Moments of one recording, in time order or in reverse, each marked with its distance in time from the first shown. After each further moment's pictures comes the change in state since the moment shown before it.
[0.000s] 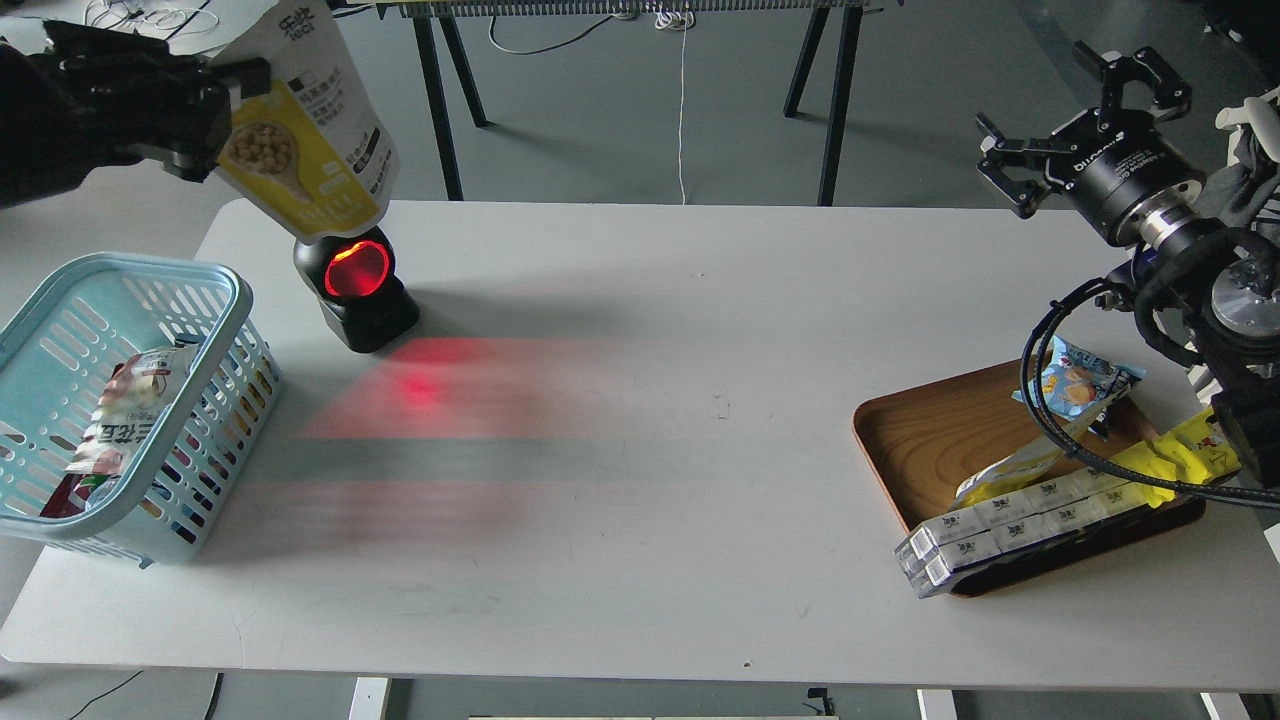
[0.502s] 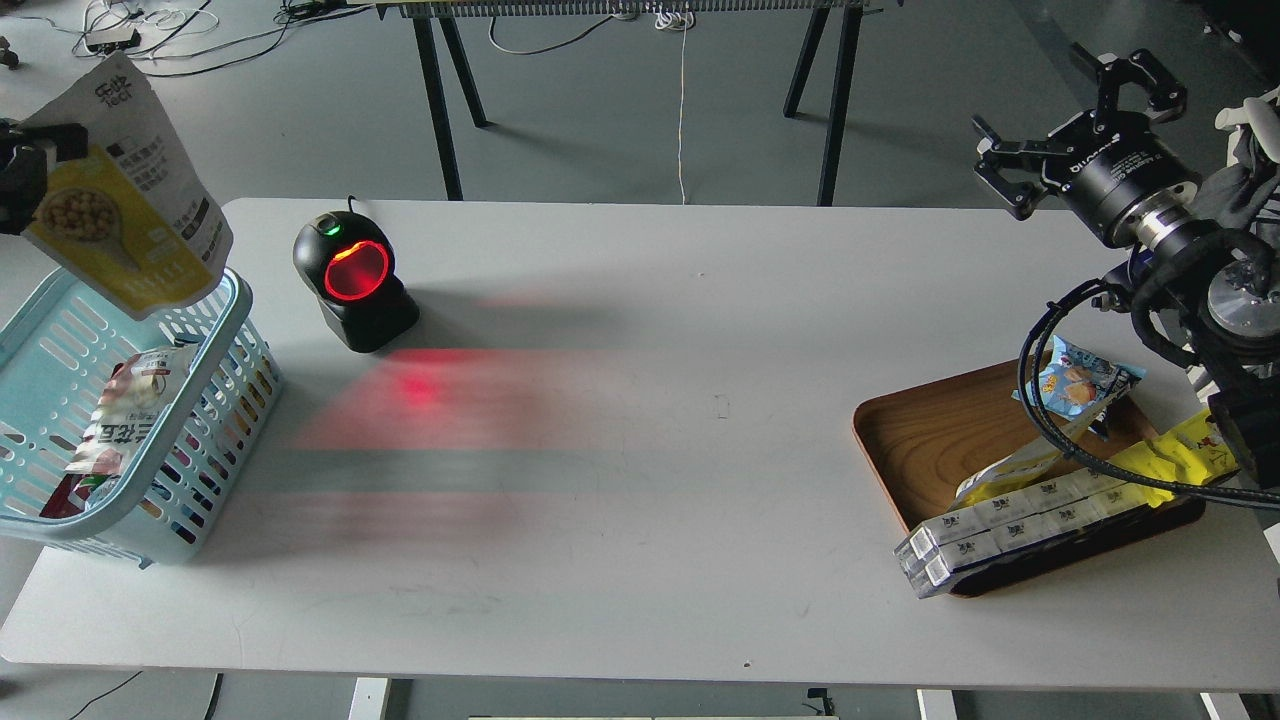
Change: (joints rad) left arm 0.004 0.211 0.193 0.111 -0.050 0.034 -0.062; right arm -0.001 0.004 -0.003 -0.002 0.000 0.000 0.000
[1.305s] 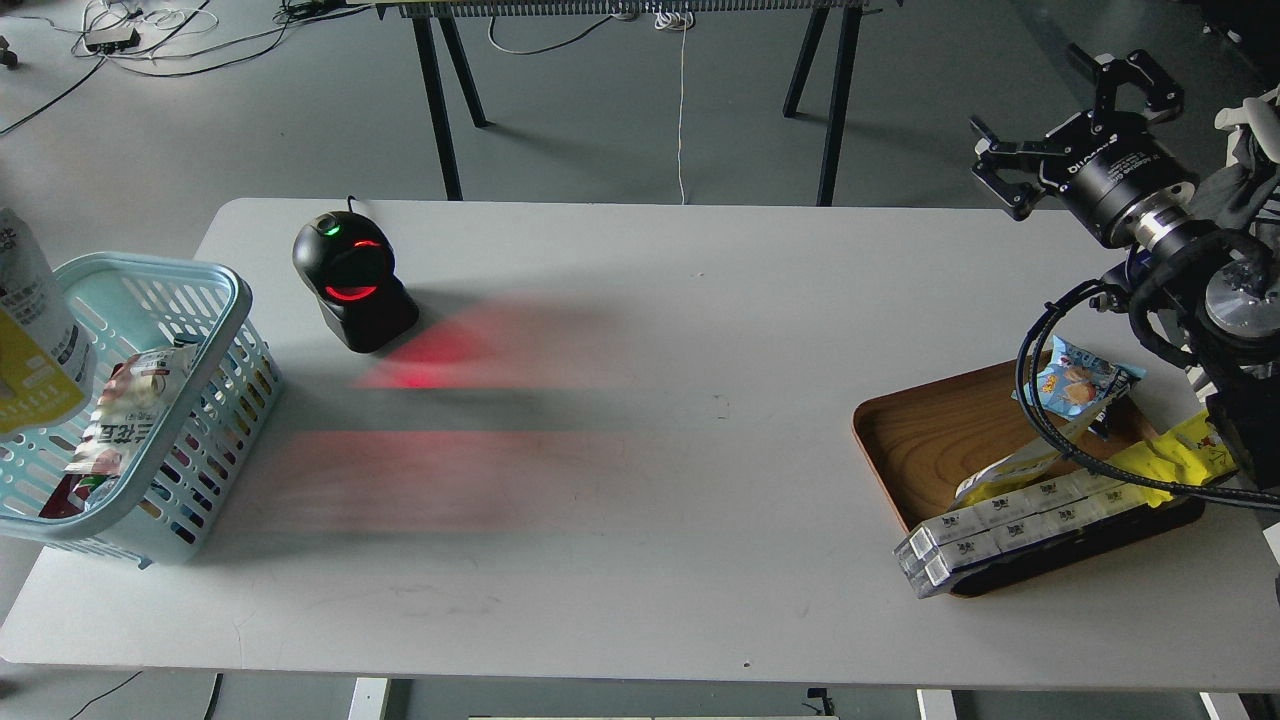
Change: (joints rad) left arm 0.000 0.058 0.405 0.143 -0.001 0.229 0.001; right arm 0.000 0.009 -0.001 0.001 -0.004 0.000 0.000
